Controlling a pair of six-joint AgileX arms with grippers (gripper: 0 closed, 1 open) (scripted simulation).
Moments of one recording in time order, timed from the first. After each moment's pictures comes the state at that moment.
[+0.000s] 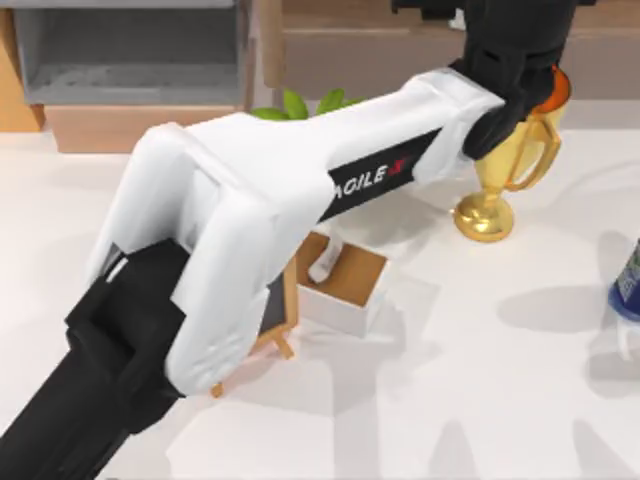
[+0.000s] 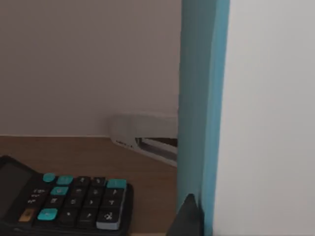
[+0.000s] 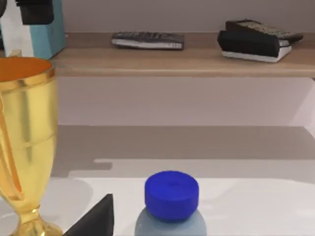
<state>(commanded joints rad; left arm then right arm) -0.83 2.63 2.29 0.37 -0.78 0.01 0.00 0.00 0.00 0.00 0.00 0.00</state>
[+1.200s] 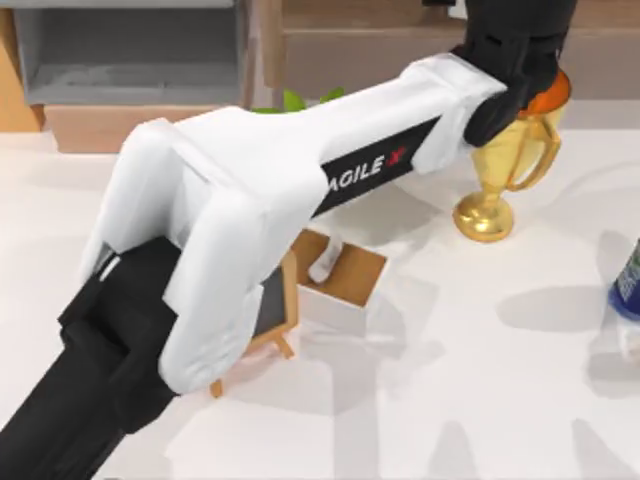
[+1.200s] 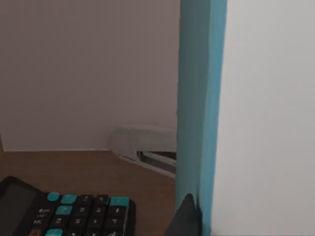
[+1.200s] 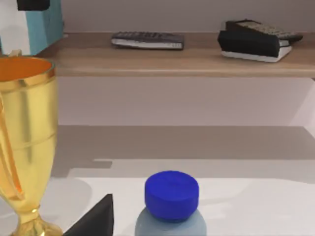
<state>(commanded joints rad) -0.84 2.61 2.31 0.32 -0.77 0.03 0.00 0.00 0.00 0.00 0.00 0.00</state>
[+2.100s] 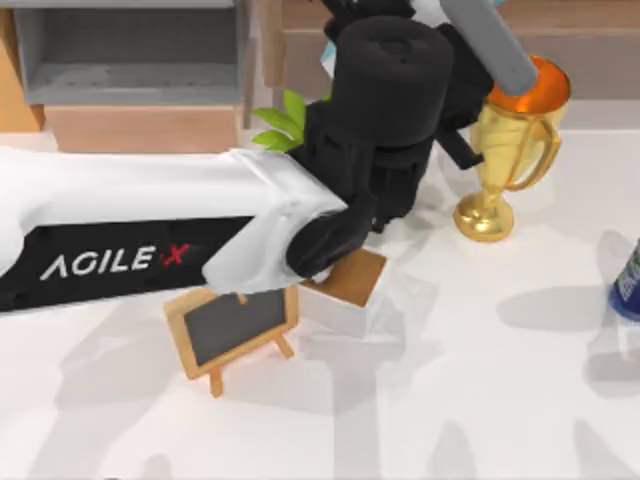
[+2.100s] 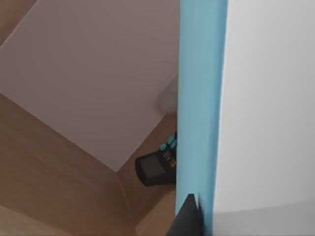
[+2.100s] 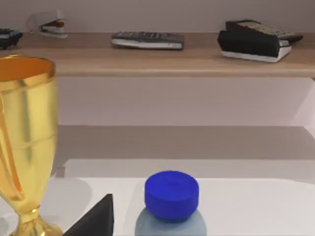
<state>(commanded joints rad) -0.88 1.84 1.20 0.52 -0.58 0.76 0.00 0.00 0.00 0.00 0.00 0.00</state>
